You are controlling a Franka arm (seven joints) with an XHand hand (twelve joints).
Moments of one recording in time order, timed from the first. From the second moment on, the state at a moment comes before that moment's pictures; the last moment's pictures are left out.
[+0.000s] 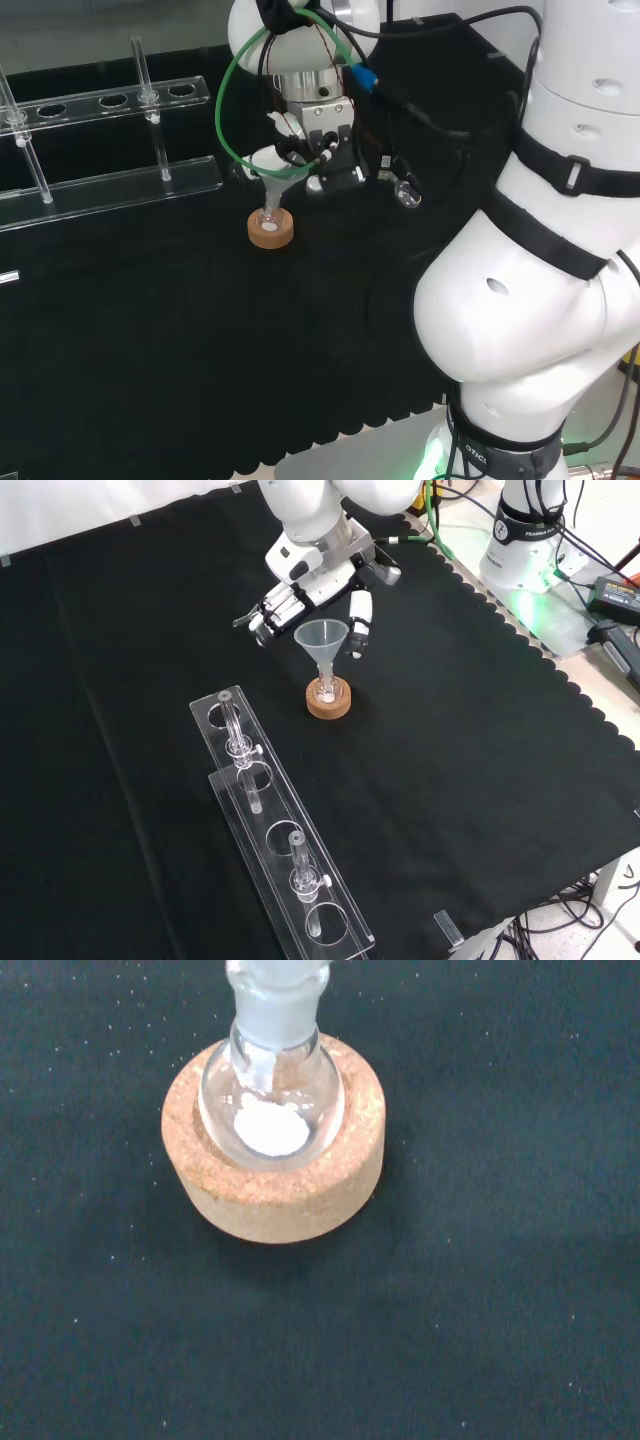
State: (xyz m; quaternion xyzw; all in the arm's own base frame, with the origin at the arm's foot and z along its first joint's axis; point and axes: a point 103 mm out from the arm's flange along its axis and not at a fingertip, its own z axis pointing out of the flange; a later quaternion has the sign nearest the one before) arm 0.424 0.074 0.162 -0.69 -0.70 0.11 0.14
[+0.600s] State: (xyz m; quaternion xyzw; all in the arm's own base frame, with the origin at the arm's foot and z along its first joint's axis) arm 0.427 0.070 0.155 -0.69 -0.69 0.12 0.16
